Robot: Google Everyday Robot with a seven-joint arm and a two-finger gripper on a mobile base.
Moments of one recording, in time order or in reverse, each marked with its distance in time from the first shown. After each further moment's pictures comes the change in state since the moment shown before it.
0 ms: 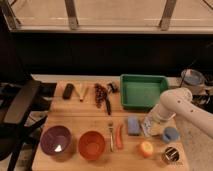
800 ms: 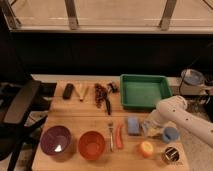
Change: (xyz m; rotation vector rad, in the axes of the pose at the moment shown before) arm 0.003 0.004 0.035 0.053 0.025 0.039
